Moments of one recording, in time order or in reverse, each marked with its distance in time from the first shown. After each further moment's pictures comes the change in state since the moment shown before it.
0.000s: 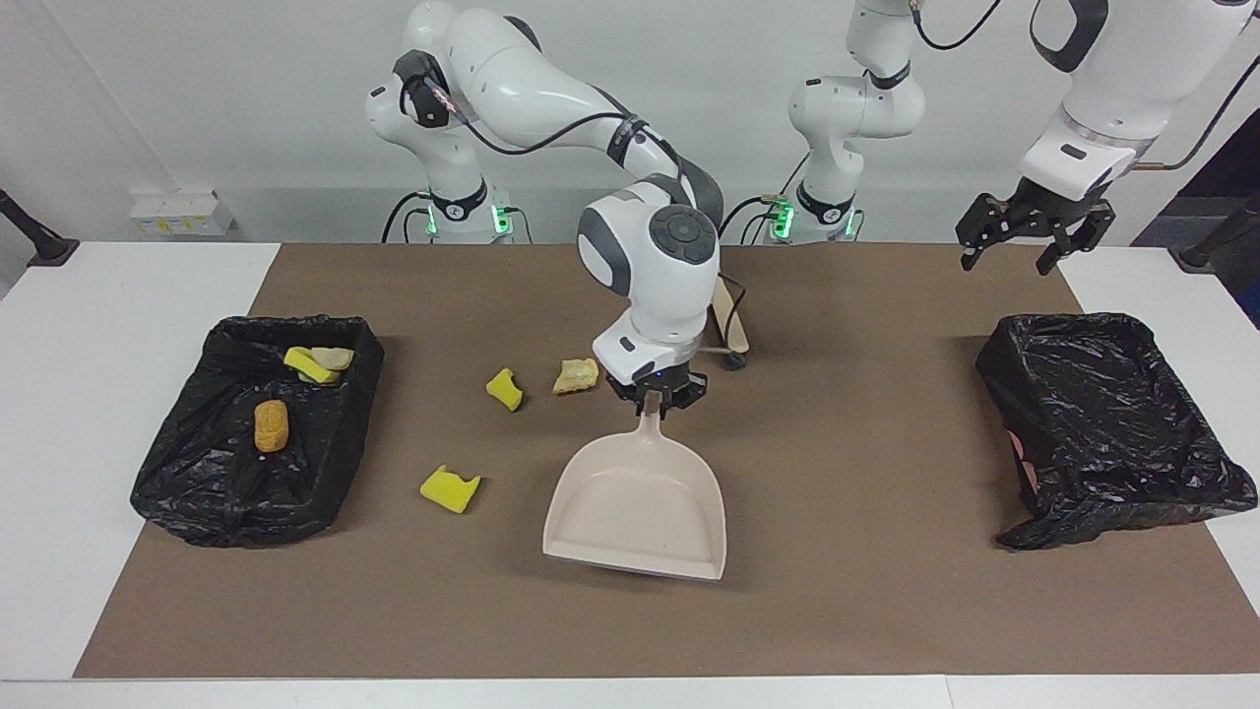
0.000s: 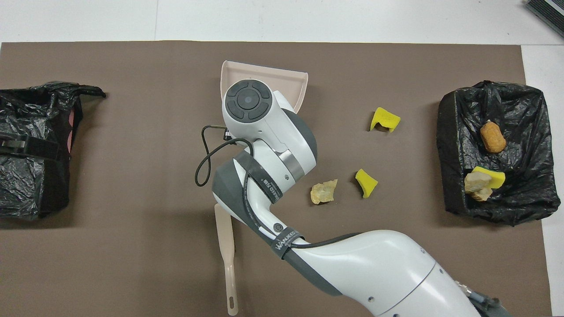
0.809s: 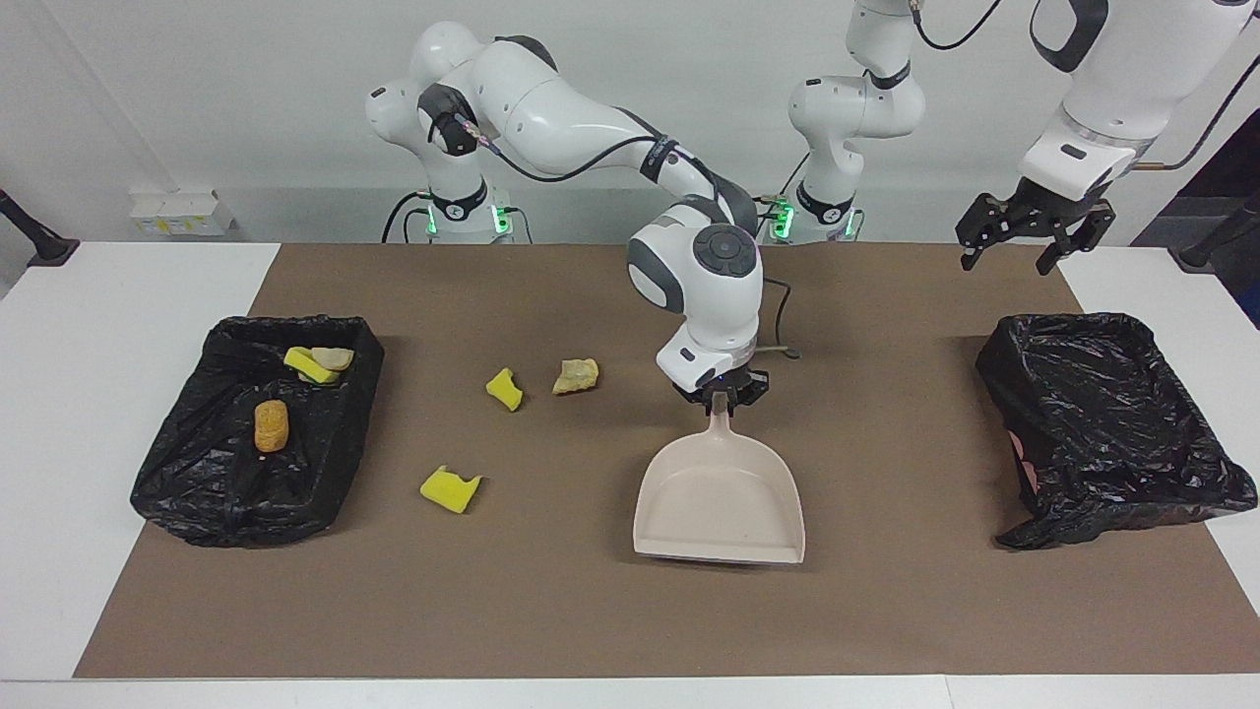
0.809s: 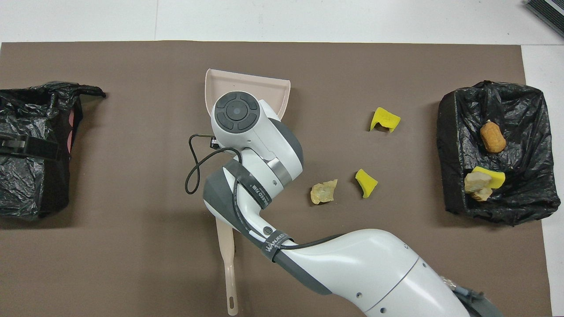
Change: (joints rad) left arm 0.000 0.000 0.000 0.000 0.000 0.000 0.000; right arm -0.002 0.041 0.046 0.004 0.023 0.061 0.000
